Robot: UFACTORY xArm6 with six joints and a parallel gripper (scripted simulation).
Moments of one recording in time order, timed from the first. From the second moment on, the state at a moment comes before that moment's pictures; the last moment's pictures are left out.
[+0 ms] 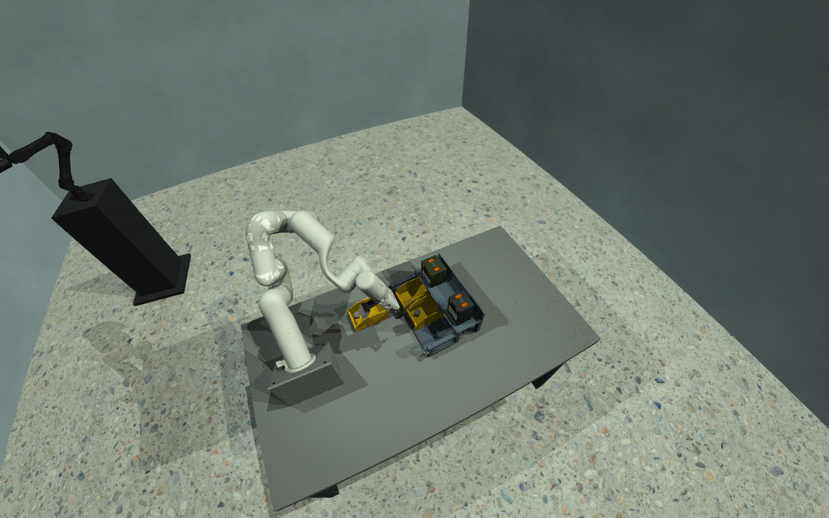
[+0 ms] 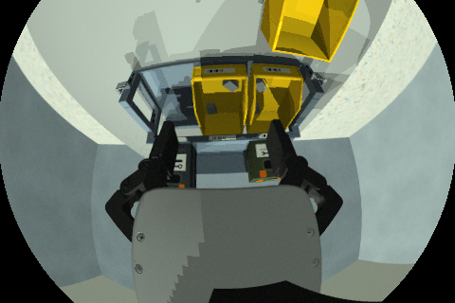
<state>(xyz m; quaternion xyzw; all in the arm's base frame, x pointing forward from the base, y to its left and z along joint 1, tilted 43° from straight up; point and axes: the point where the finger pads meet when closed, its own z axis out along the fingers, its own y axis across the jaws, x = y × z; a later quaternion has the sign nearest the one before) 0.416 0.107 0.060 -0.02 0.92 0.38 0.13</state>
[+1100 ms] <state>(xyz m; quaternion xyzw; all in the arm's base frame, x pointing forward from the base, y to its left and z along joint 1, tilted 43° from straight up) 0.427 0.049 0.123 -0.09 0.93 0.37 -0.03</state>
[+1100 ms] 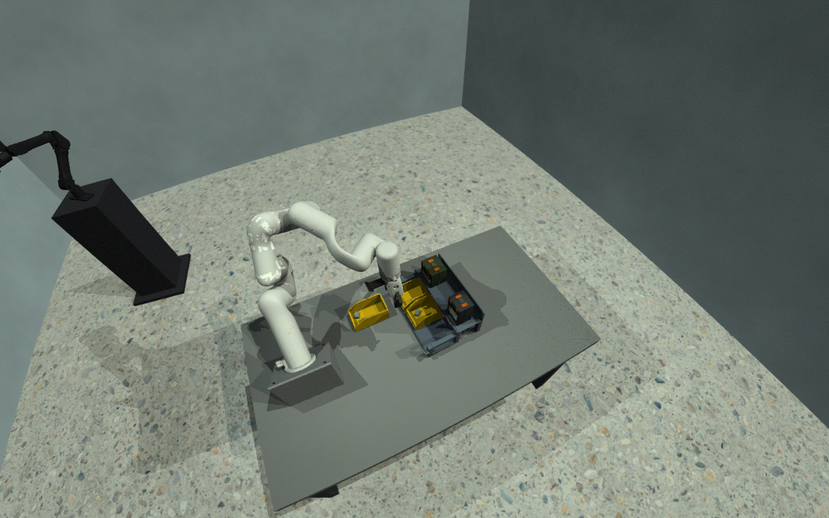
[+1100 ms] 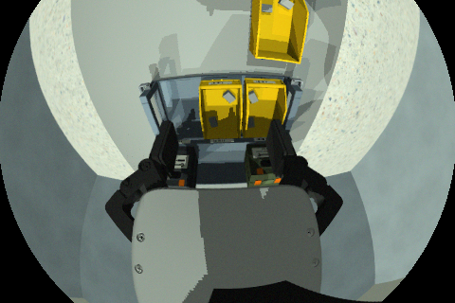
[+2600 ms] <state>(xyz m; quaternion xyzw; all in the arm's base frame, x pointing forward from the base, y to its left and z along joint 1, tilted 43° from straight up) 0.402 0.075 0.130 -0.09 0.93 0.37 -0.03</state>
